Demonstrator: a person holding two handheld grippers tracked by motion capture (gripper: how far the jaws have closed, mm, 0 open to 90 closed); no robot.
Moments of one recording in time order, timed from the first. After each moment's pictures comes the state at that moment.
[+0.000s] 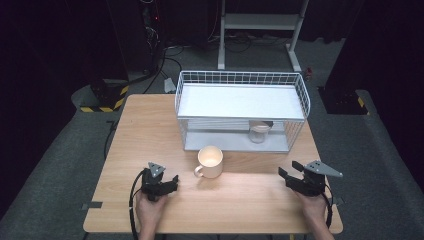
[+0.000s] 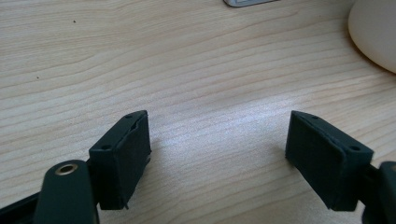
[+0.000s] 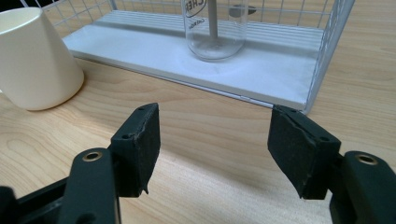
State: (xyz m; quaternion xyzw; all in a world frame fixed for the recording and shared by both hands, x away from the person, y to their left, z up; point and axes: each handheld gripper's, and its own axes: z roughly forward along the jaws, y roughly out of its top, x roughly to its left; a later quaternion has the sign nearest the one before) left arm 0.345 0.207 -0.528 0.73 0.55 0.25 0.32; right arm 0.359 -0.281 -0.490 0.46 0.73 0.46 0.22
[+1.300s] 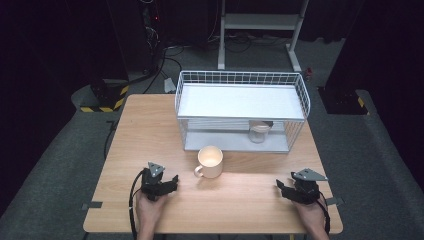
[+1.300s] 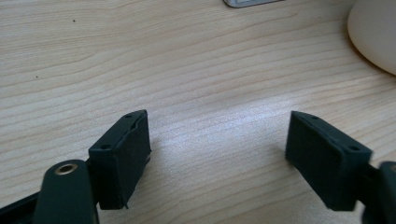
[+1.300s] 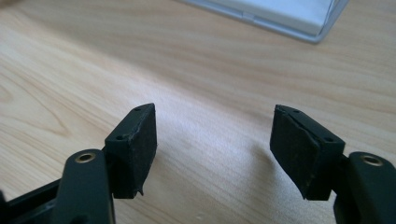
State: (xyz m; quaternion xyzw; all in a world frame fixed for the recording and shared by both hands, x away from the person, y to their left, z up) left arm 0.346 0.208 -0.528 0.73 0.55 0.24 0.32; right arm 0.354 -0.271 -0.522 0.46 0.79 0.34 0.22
